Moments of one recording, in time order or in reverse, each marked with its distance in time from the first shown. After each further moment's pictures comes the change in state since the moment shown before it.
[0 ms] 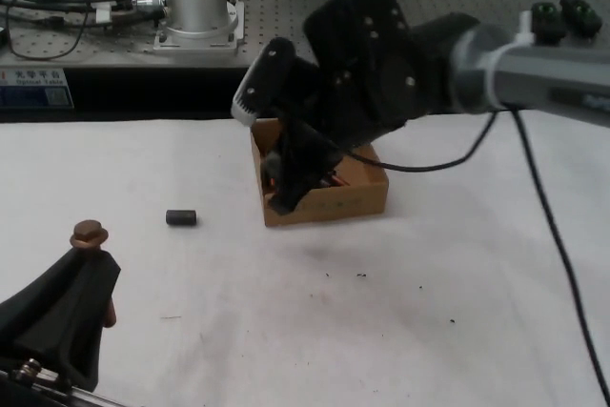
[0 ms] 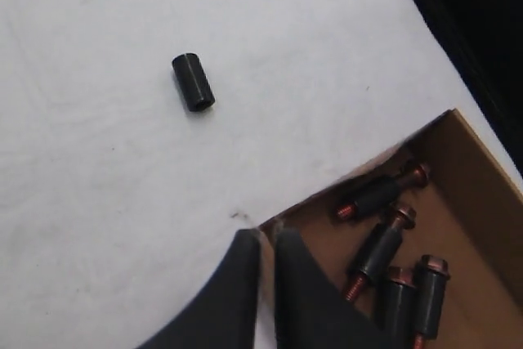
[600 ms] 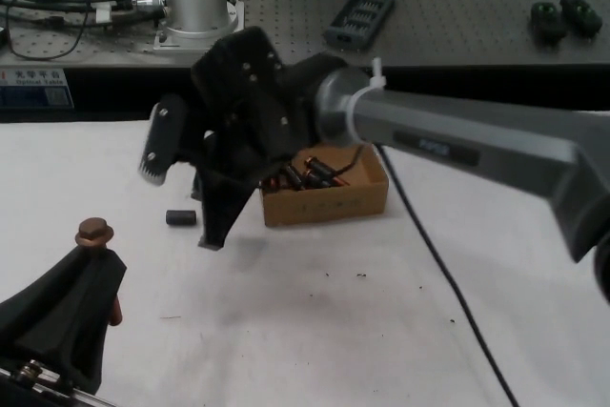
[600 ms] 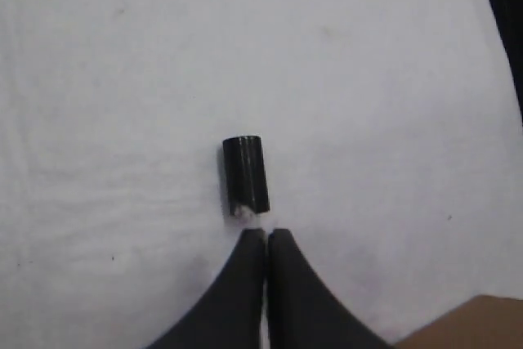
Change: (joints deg) left arm 0.0 0.0 0.0 -0.7 2.0 0.2; right arm 8.0 15.5 -16.0 0.6 10.4 -11.8
